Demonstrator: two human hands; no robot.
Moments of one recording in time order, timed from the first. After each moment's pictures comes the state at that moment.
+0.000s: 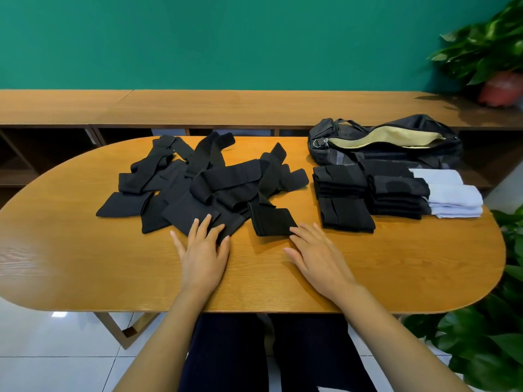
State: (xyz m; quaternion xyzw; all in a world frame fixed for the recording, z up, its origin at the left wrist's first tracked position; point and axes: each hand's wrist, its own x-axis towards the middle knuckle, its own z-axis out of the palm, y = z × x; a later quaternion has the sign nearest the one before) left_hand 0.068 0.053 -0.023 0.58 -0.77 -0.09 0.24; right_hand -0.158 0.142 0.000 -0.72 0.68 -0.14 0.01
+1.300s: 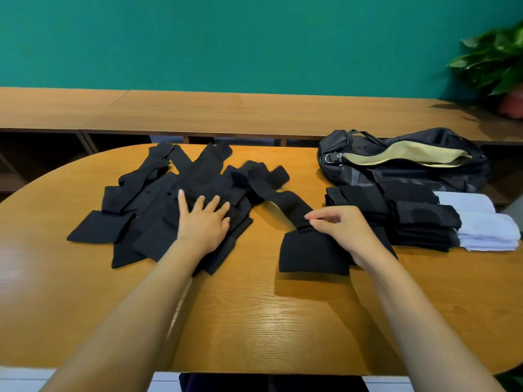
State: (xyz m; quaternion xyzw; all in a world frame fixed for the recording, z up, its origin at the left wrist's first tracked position) left_hand 0.043 -0.079 0.018 0.54 -0.84 0.08 -0.07; right_hand -0.200 0.055 0.064 -0.47 0.70 -0.43 0.32
